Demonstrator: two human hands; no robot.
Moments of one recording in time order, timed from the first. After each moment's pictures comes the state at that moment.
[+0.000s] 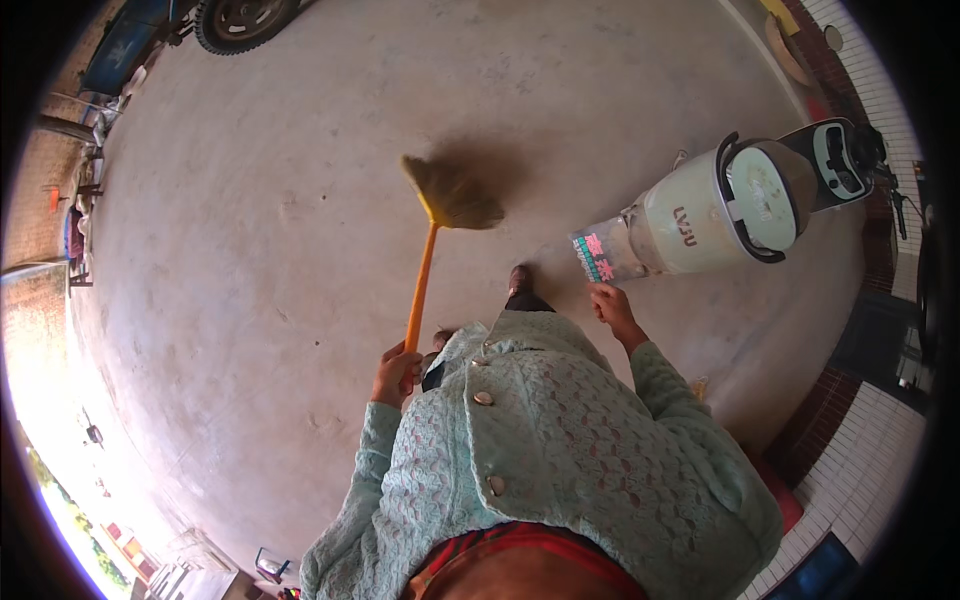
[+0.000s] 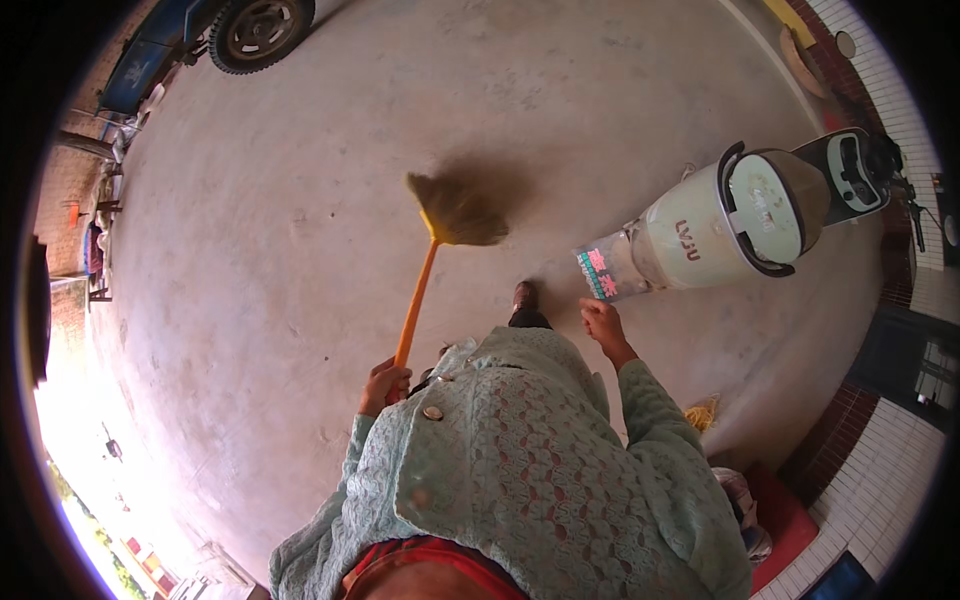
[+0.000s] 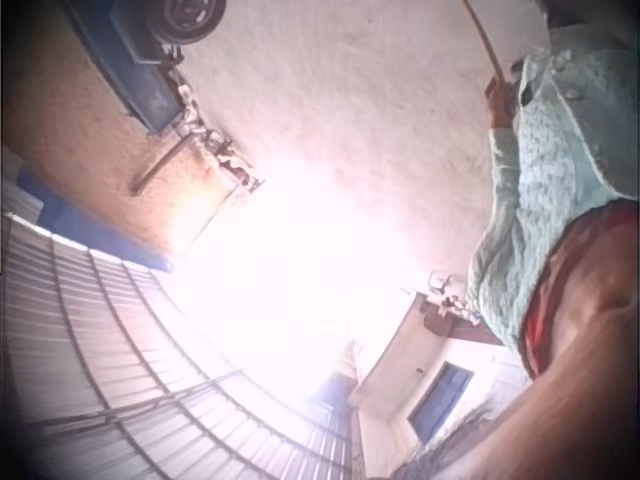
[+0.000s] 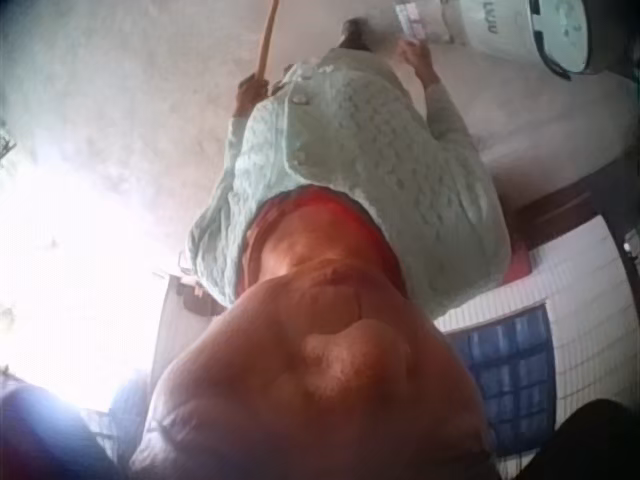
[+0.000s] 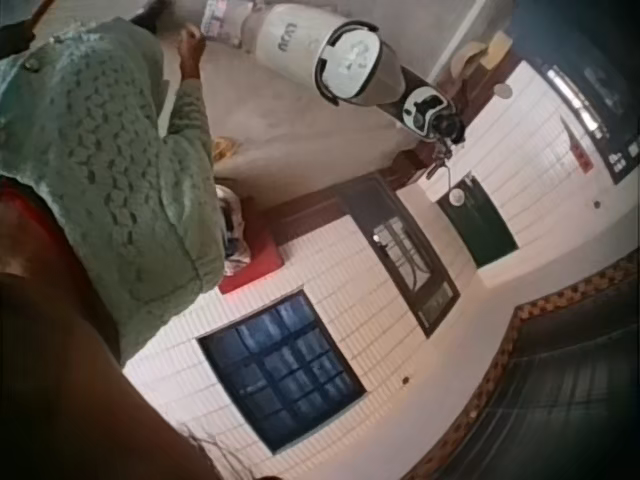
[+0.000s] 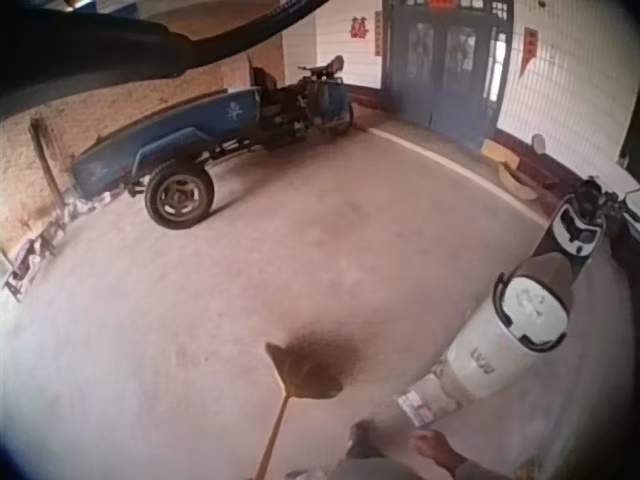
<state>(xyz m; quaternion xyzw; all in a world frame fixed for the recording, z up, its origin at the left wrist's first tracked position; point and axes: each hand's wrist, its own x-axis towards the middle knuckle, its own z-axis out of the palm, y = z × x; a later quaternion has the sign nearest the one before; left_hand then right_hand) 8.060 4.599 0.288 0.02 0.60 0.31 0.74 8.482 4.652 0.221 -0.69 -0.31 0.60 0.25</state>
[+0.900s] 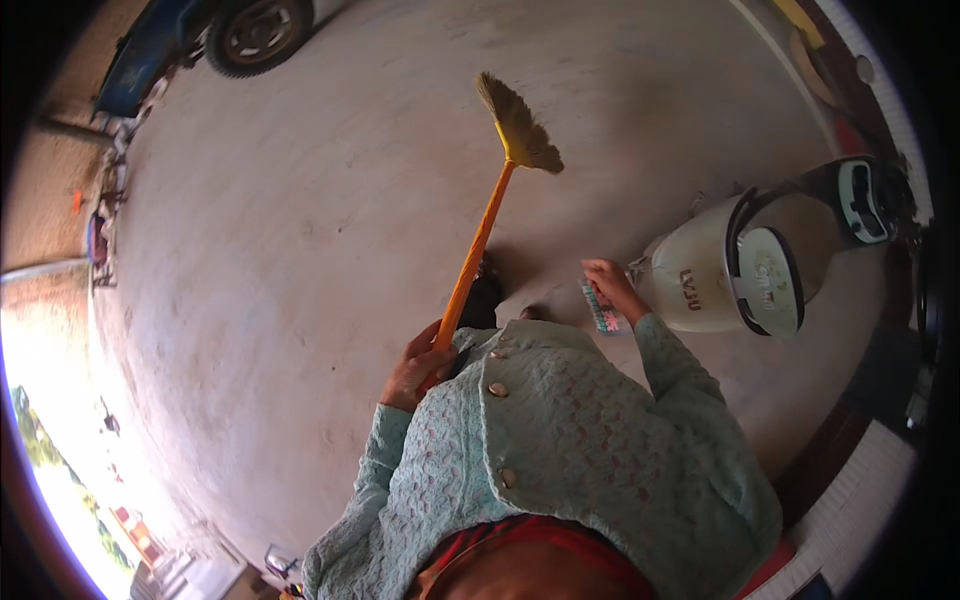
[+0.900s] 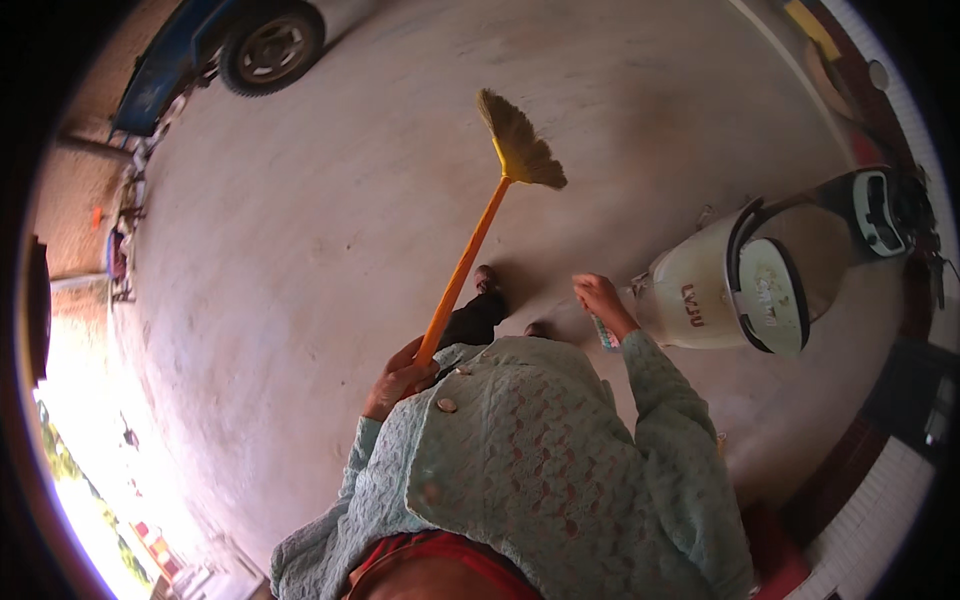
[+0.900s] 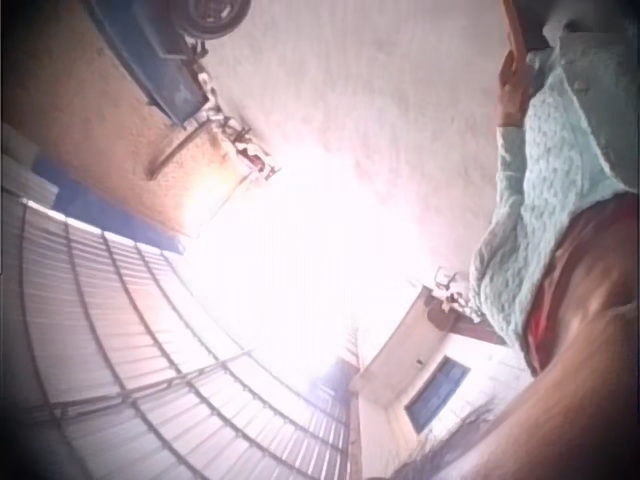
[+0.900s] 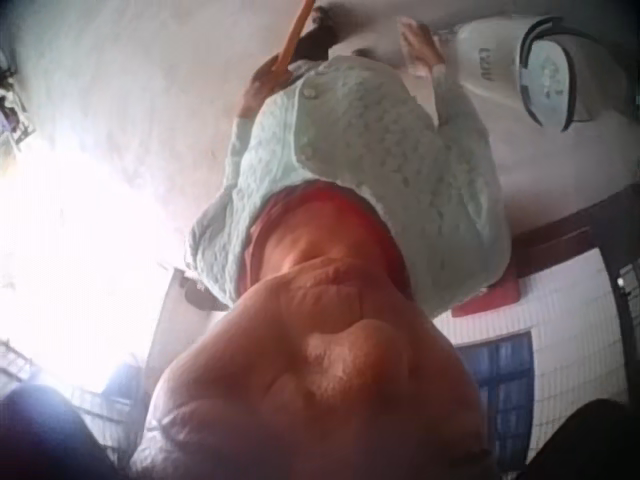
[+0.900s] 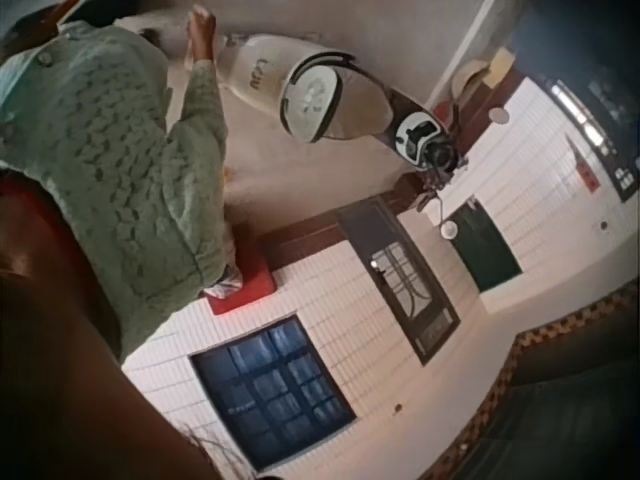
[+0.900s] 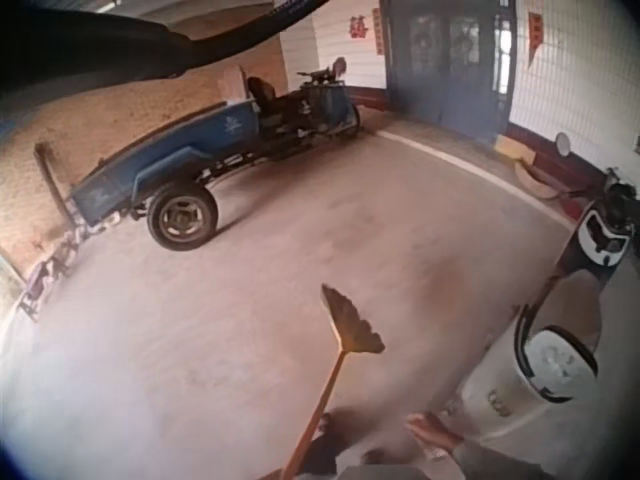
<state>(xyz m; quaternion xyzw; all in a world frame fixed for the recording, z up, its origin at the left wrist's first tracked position) 8.163 4.782 0.385 0.09 0.48 0.35 0.80 8.517 4.859 0.202 -0.60 -0.45 0.62 0.23</state>
